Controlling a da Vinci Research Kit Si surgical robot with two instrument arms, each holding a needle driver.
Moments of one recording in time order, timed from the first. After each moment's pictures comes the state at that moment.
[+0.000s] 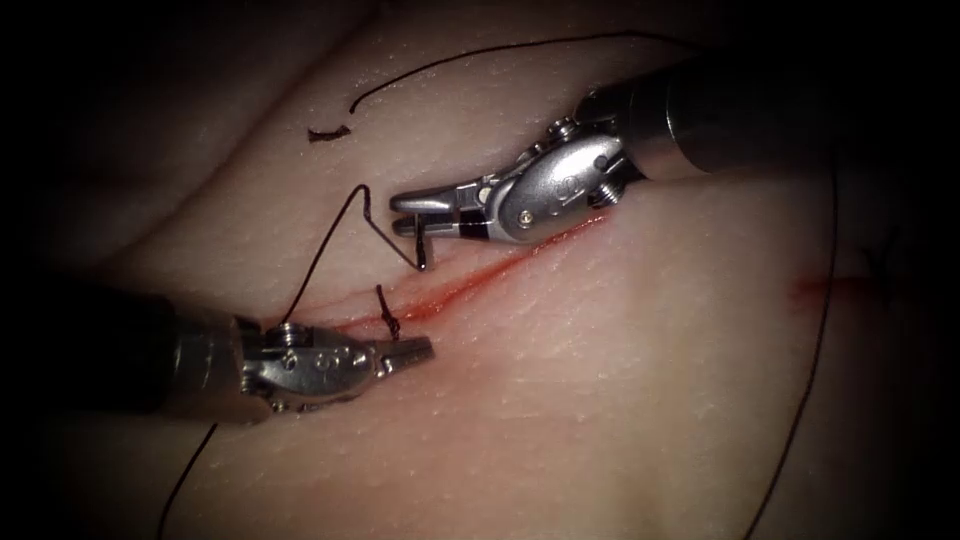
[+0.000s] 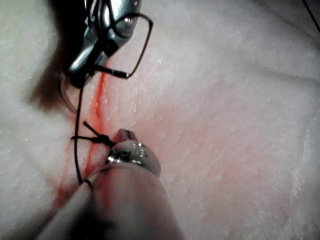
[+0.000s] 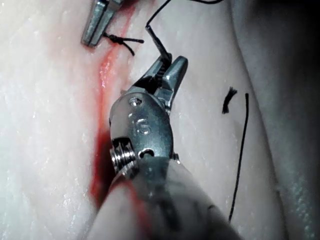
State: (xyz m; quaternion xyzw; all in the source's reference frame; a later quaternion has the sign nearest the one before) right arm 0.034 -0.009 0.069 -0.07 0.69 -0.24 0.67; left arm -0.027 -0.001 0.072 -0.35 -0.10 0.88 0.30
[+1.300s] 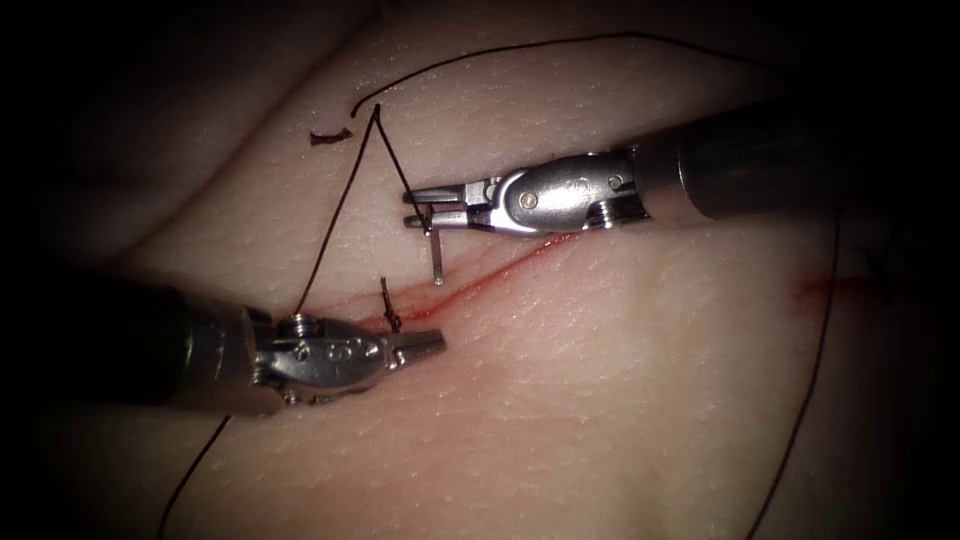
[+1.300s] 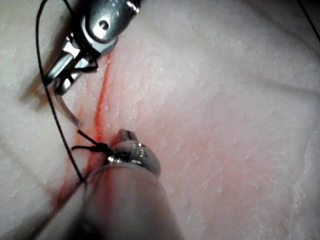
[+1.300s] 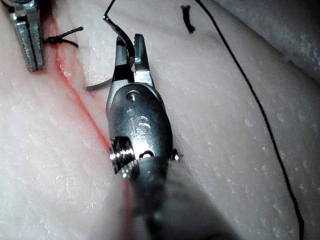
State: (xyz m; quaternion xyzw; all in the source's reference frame) right arm 0.034 -0.007 0.073 0.12 0.67 -0.07 0.73; left arm -0.028 -0.001 0.072 -0.34 -0.10 0.88 0.31
